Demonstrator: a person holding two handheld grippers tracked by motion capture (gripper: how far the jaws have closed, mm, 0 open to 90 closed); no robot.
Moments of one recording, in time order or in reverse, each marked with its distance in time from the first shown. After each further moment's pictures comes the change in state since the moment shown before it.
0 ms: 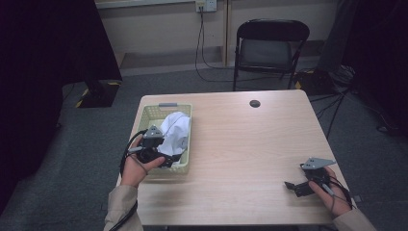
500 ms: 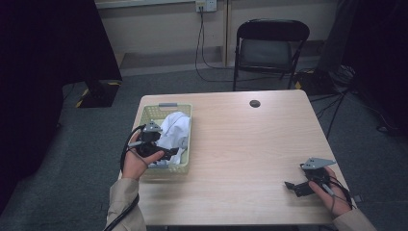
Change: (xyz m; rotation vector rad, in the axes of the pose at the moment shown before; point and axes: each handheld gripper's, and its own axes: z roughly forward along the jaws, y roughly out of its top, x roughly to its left) left arm 0.020 0.006 0.006 0.012 0.068 -0.035; right arm 0.000 0.000 0.000 0.000 0.000 0.000
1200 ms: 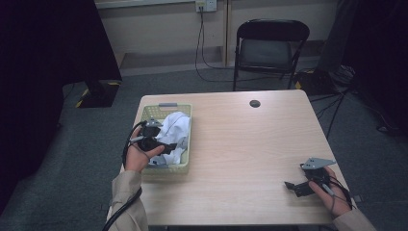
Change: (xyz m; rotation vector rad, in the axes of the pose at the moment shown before) left arm 0.018 0.002 0.020 0.054 0.052 -0.022; right arm 0.000 0.000 0.000 0.000 0.000 0.000
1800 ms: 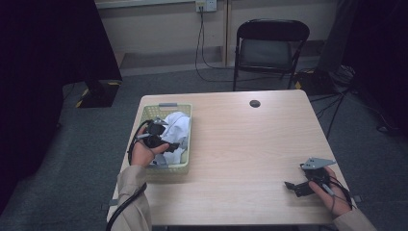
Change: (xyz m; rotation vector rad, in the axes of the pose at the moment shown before) left arm 0.006 0.006 0.028 0.077 0.006 0.008; right arm 0.000 0.000 0.000 0.000 0.000 0.000
